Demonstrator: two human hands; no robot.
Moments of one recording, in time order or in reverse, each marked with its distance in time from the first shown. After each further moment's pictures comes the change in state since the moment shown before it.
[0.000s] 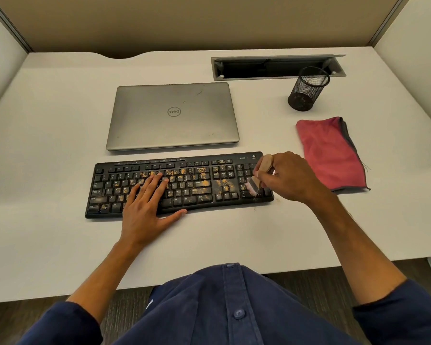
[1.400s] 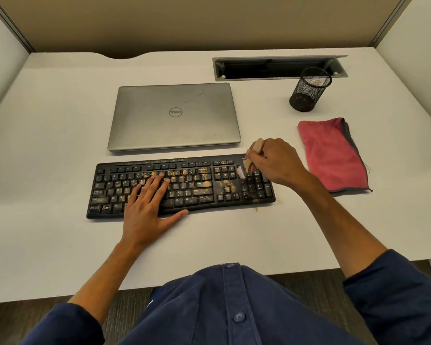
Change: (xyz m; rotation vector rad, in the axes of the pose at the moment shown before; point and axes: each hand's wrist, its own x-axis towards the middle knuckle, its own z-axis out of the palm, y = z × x) left_hand -0.001 -0.001 0.001 0.005 0.009 0.002; right_hand 0.035 -0.015 0.004 0.044 0.020 0.080
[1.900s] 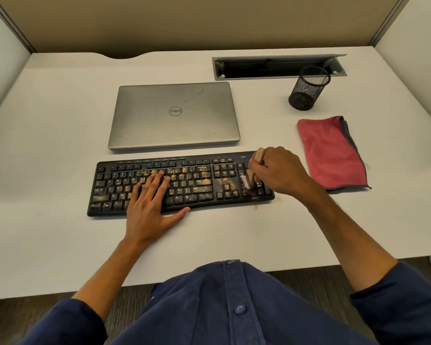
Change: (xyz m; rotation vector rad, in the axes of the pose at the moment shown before) left_hand 0.000 0.007 0.002 0.029 0.004 -0.014; right_hand -0.020 0.007 0.007 -0.031 -0.033 -0.009
